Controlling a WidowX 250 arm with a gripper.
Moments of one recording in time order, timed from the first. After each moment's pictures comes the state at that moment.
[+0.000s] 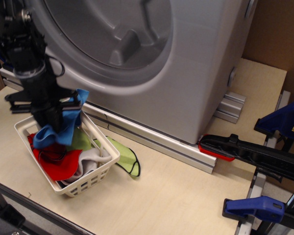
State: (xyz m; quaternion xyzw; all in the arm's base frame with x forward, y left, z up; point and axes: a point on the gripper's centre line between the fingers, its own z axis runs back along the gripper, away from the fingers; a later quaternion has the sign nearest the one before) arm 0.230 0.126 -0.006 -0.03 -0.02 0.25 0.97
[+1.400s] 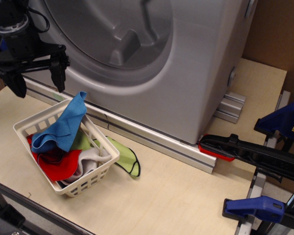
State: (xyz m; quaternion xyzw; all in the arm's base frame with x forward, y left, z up) arm 0.256 0.139 0.052 -0.03 -0.06 0.30 0.95
